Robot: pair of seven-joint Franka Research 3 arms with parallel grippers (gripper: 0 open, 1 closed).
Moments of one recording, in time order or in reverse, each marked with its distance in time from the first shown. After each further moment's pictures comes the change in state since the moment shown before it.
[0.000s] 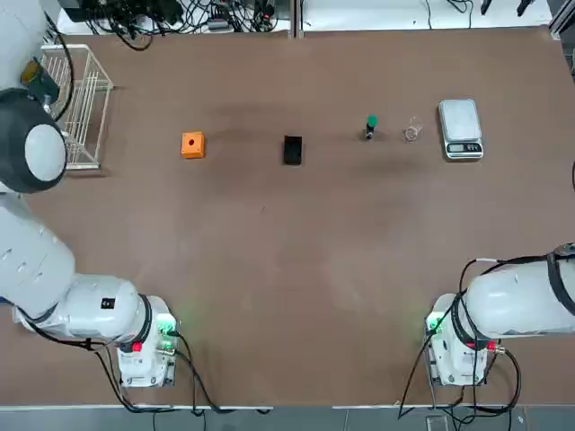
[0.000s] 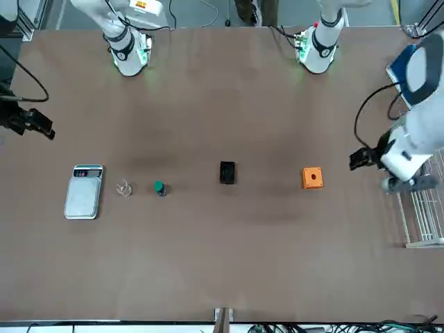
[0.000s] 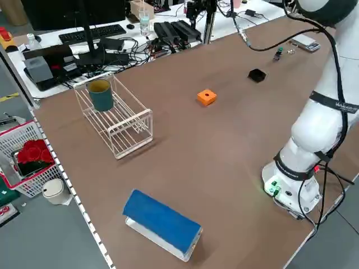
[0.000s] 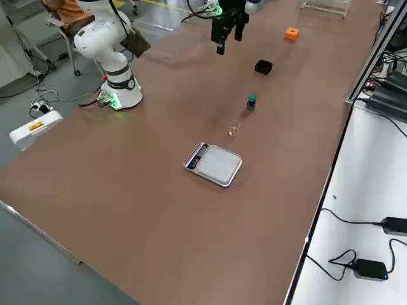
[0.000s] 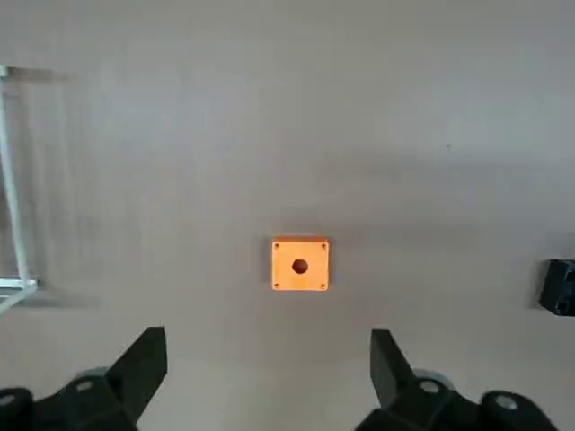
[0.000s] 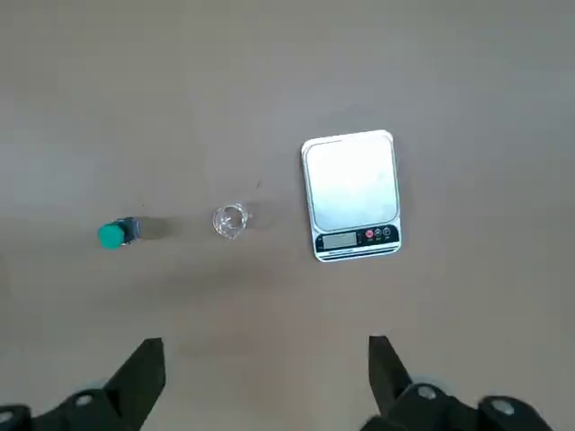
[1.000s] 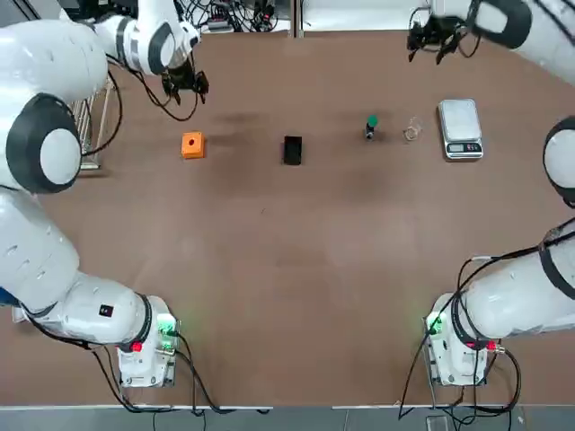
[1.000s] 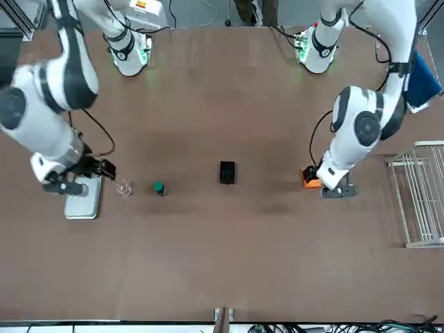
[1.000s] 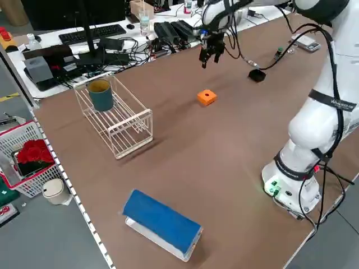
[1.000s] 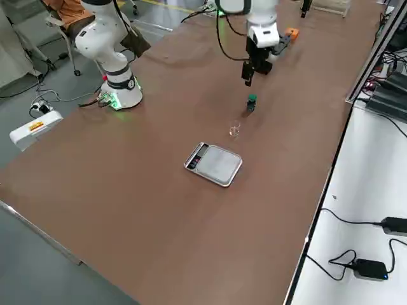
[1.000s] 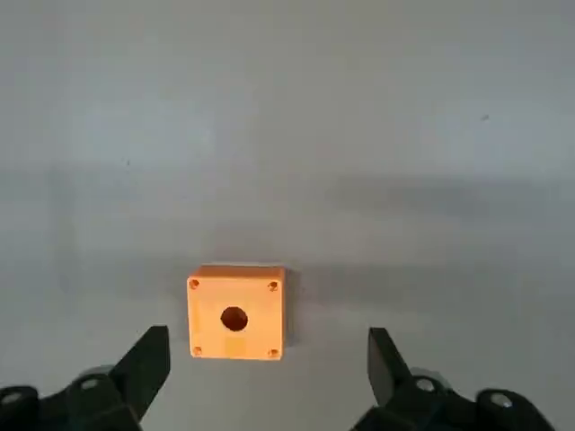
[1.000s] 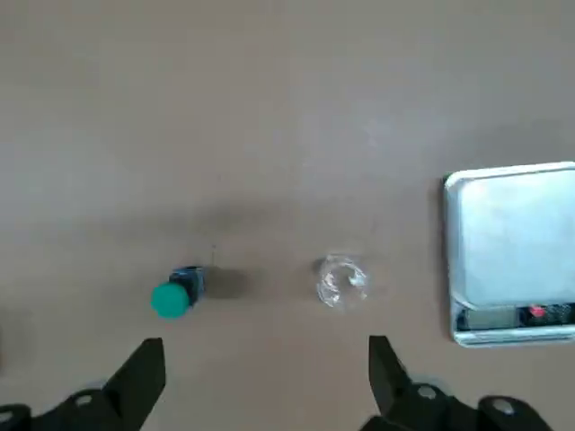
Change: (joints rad) left arm -0.115 0.047 -0.008 -0.464 0.092 0.553 -0.181; right arm 0.093 0.166 0.110 -0.294 0.026 0.510 0.130
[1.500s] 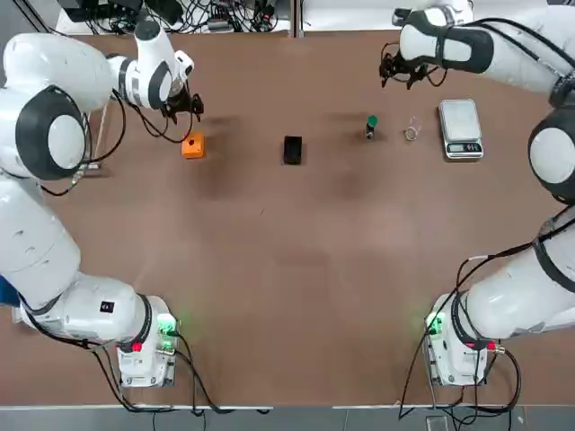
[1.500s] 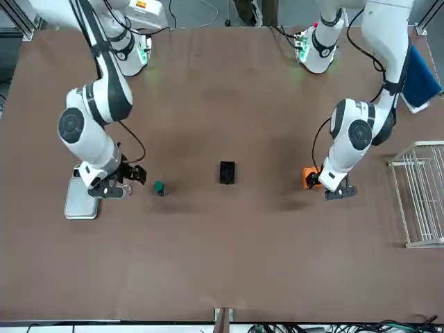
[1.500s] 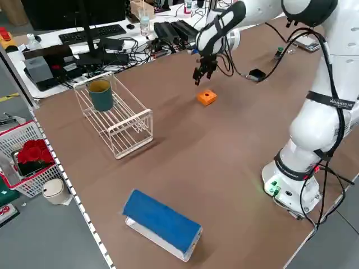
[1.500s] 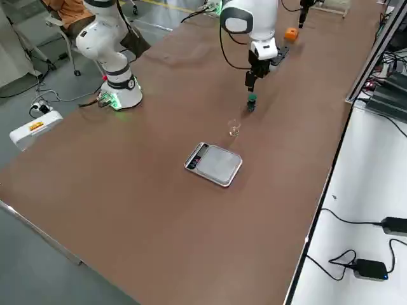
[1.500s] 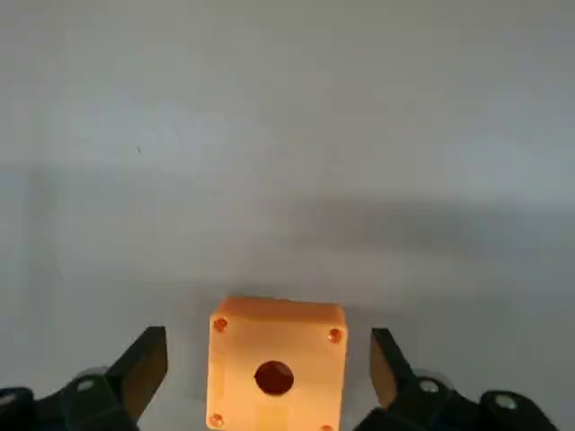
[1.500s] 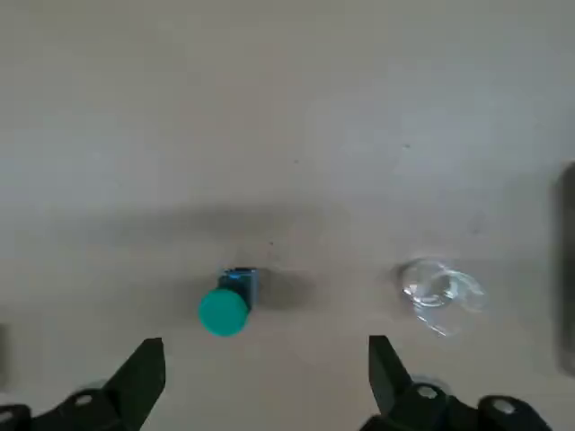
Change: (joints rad) left arm 0.067 0.071 0.003 -0.145 0.021 0.271 -0.016; right arm 0.033 0.086 0.073 -0.081 -0.001 0.194 0.073
